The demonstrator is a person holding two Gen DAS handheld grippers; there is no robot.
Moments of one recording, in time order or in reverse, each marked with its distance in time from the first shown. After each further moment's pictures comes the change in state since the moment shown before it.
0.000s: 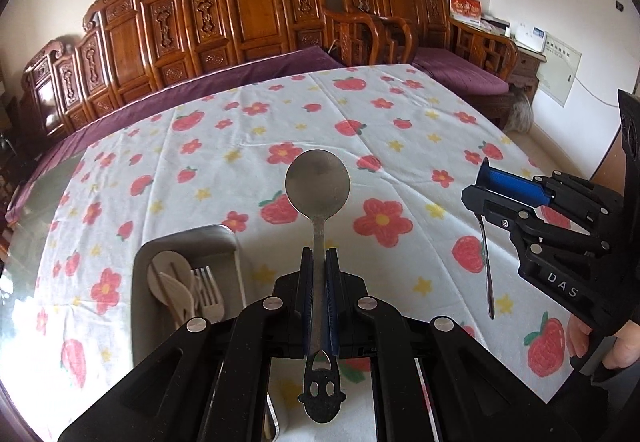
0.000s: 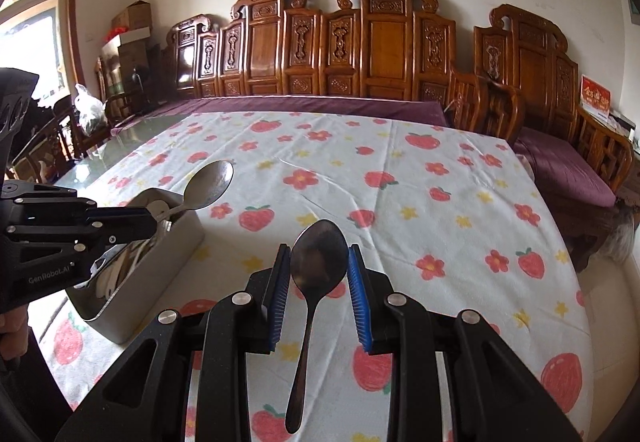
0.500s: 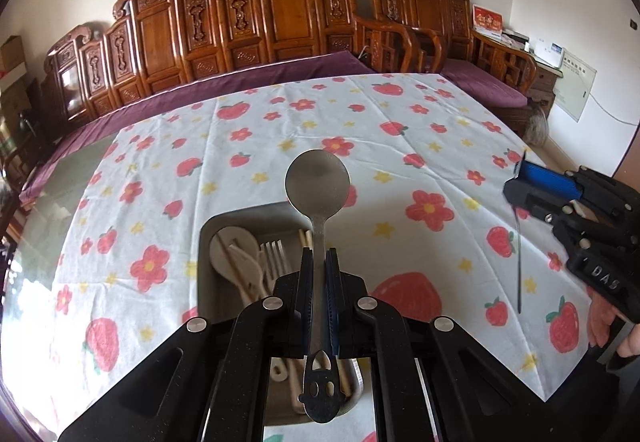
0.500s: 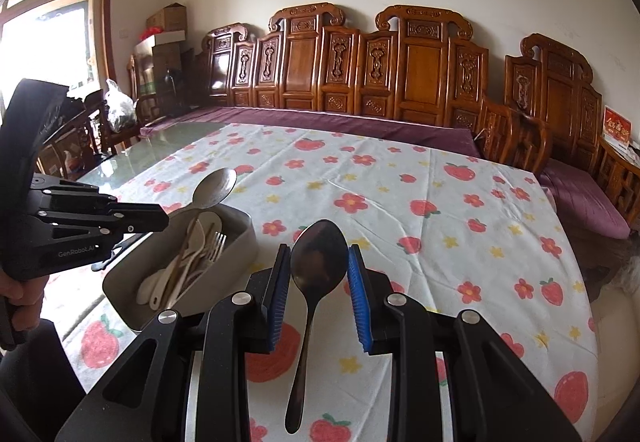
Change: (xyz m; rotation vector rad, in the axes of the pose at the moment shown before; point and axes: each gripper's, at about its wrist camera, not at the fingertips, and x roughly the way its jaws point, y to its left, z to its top) left arm -0.029 0.061 -0.028 -0.063 -0.015 0.050; right arm -0.021 0.049 0.013 -0.061 -0.055 0.073
